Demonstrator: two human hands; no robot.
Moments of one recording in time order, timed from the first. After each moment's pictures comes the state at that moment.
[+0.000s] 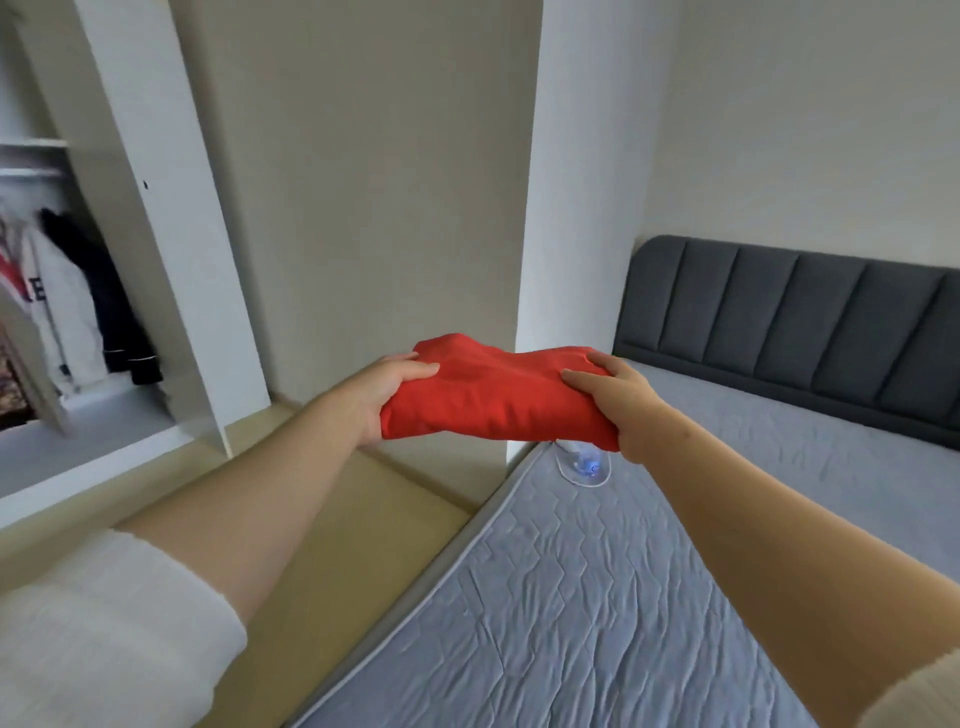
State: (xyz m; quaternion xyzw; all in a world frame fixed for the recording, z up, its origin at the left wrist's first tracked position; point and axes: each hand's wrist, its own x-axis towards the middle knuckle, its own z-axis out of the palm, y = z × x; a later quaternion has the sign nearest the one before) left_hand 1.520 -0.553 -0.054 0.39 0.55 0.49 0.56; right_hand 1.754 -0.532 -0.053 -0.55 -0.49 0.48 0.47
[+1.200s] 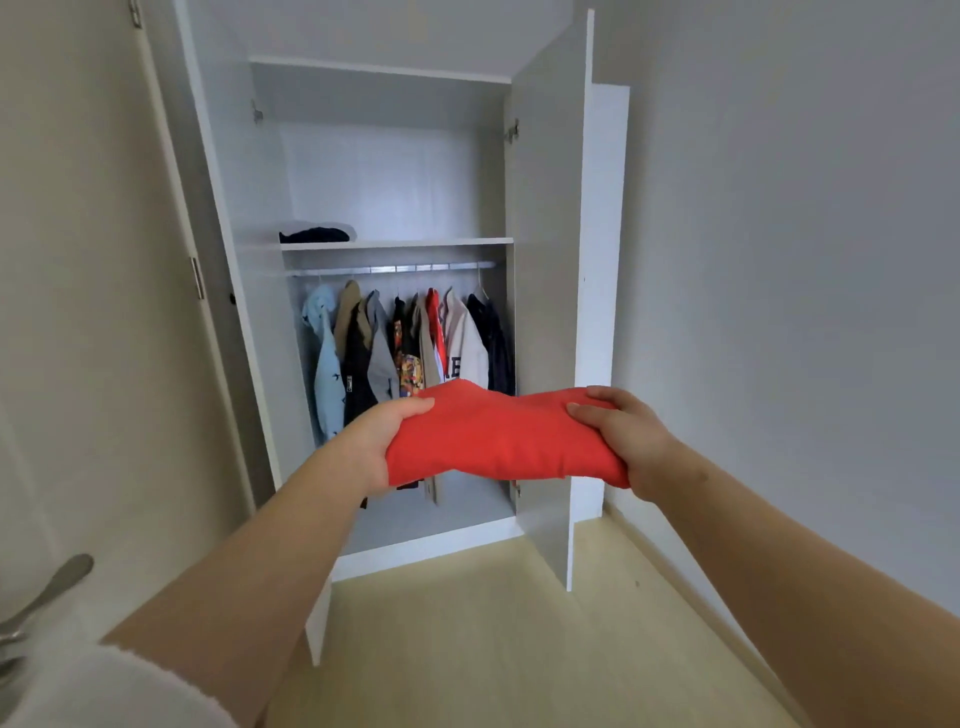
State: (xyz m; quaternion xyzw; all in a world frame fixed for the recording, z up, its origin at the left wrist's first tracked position) left_hand 0.794 -0.473 -0.012 0.11 0.63 0.68 0.36; right_hand 0.955 -0.307 -0.024 -0.28 -0.62 0.65 0.33
